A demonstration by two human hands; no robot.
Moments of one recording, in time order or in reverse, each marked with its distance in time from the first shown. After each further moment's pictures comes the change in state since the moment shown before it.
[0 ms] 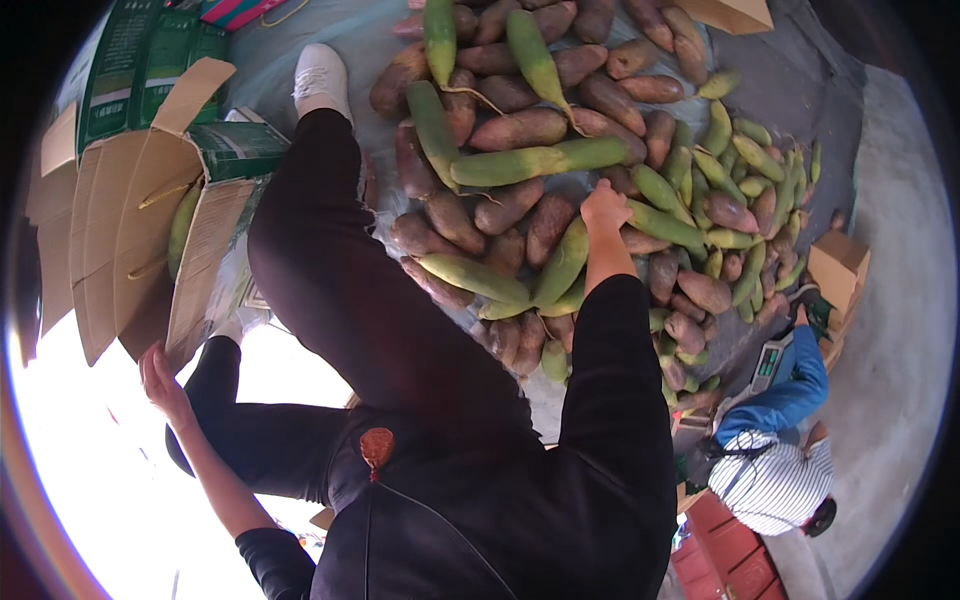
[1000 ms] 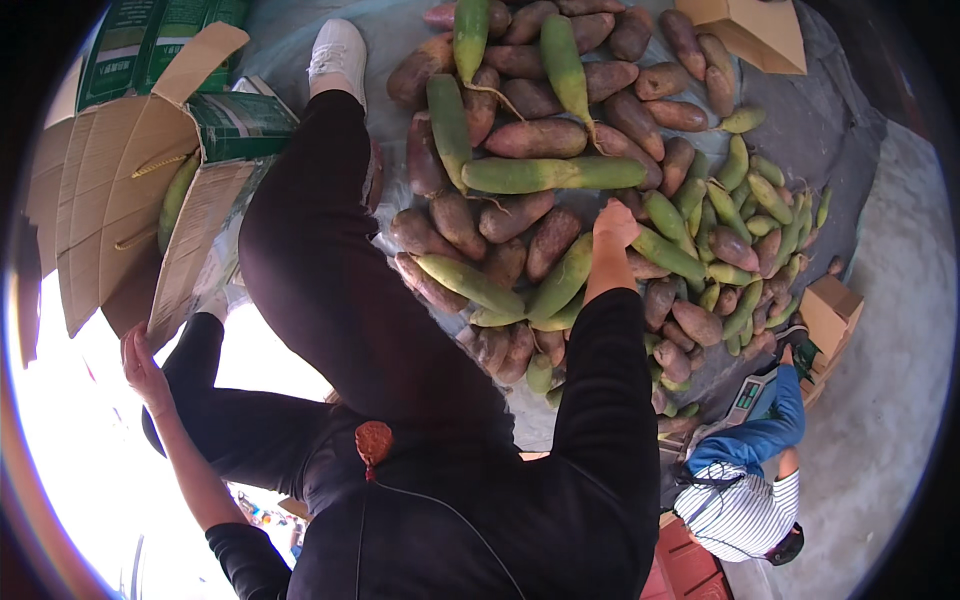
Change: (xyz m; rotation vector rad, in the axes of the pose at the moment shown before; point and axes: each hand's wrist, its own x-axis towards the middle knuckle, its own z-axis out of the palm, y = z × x) left_hand -0.007 -0.009 -0.004 0.010 -0.037 0.001; right_hand 0.015 -0.005 0.000 0.053 0.043 0.048
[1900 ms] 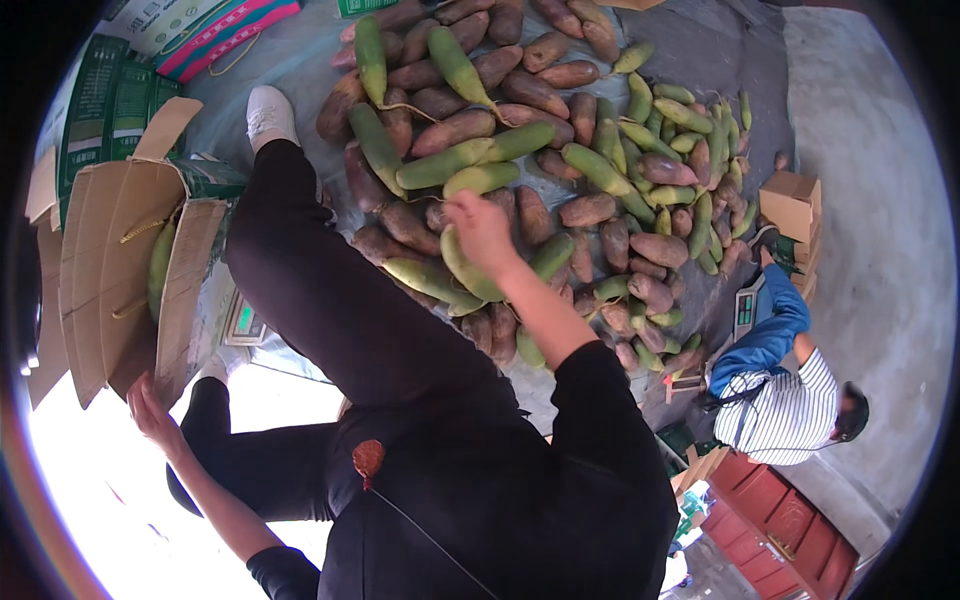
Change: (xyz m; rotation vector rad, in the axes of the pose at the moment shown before) left_hand 0.013 -0.006 0.008 -0.097 0.073 0.187; right_hand -0.195 -0.046 -0.047 1.129 0.110 -0.674
